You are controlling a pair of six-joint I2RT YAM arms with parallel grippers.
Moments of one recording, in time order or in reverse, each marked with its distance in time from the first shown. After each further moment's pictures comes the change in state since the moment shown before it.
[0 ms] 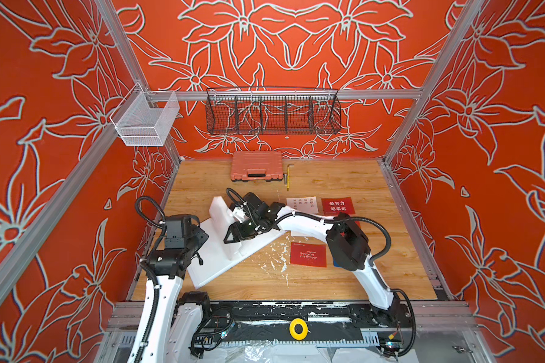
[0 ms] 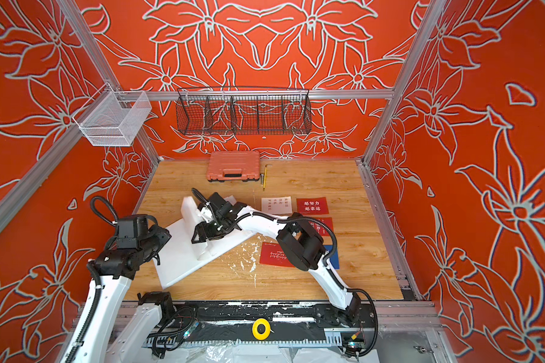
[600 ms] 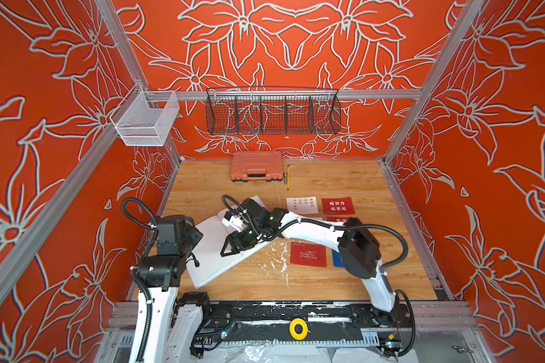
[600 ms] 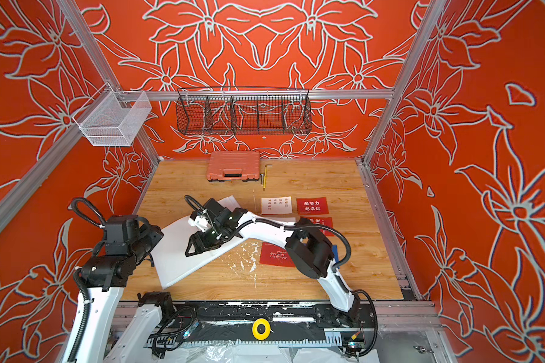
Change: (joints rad) left arm 0.000 -0.015 0.062 -0.040 -0.041 -0.002; right arm 0.023 -0.165 -0.154 0.000 -0.069 -0.012
